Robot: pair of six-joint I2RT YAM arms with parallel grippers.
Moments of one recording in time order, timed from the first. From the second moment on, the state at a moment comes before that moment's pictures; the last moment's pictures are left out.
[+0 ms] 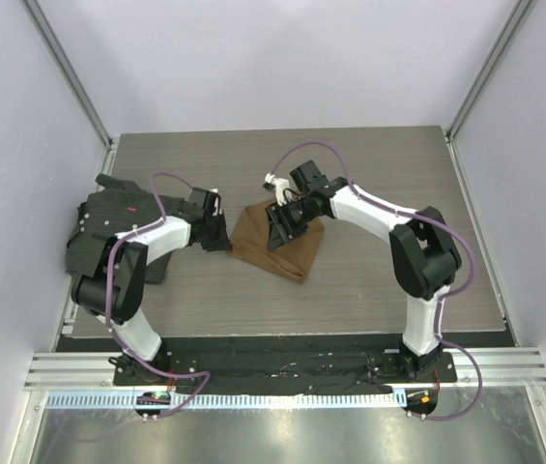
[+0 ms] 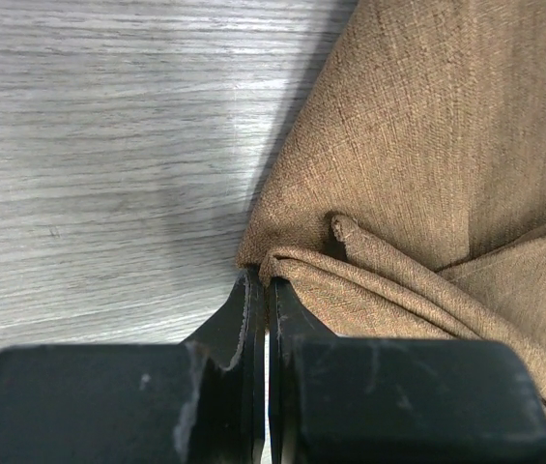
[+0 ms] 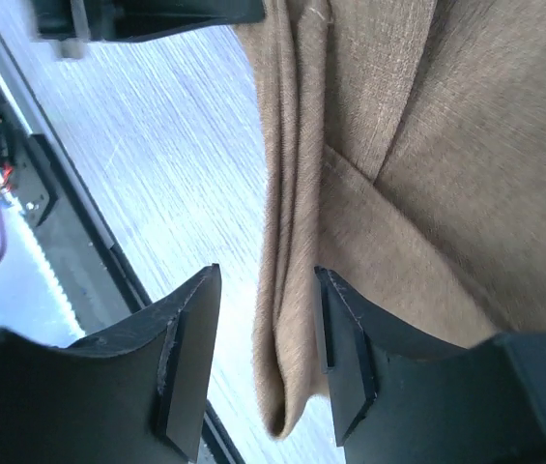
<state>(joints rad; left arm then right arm) -0.34 1.68 0.92 -0.25 0.12 -0.49 0.58 1.96 1.46 -0.57 -0.66 0.03</state>
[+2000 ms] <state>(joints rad) -0.34 1.61 0.87 -0.23 0.12 -0.50 0.54 2.02 1.32 -0.59 -0.66 -0.02</state>
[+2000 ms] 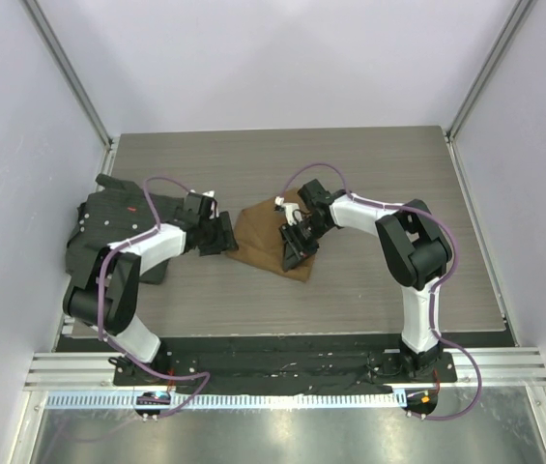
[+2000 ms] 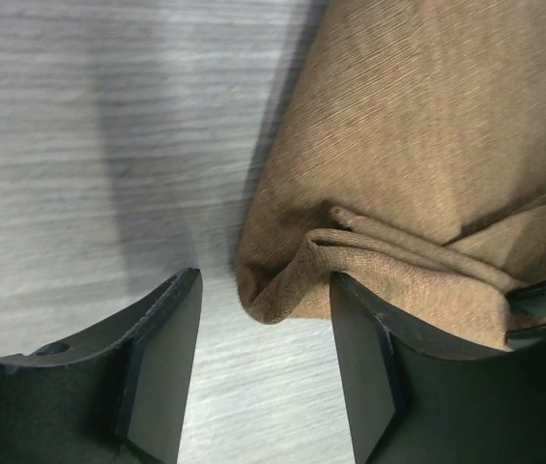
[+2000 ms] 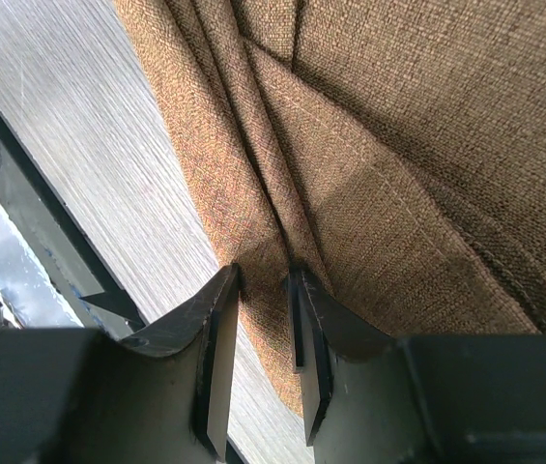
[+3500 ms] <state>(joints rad) -0.33 1.73 0.99 -0.32 0.18 -0.52 0.95 1.83 1.20 -0.14 0.02 -0.29</state>
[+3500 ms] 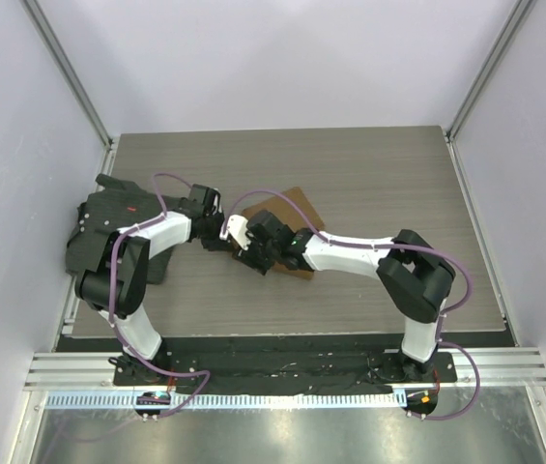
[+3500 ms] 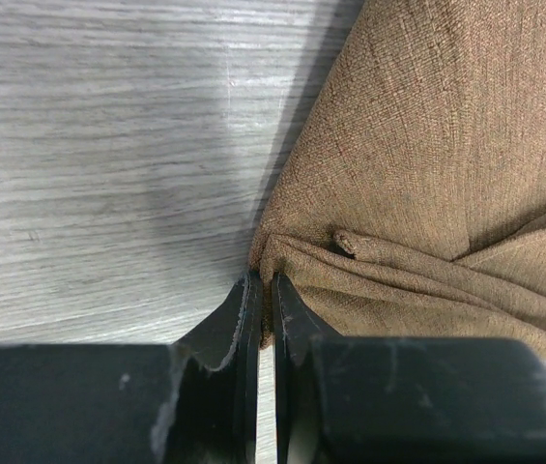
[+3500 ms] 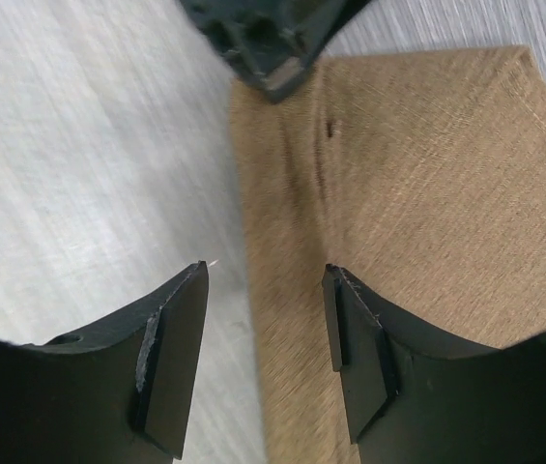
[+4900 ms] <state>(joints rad) -0.23 1.37 0.79 -0.30 0.19 -0.58 0.78 1.95 1.23 -0.19 -0.43 -0.21</state>
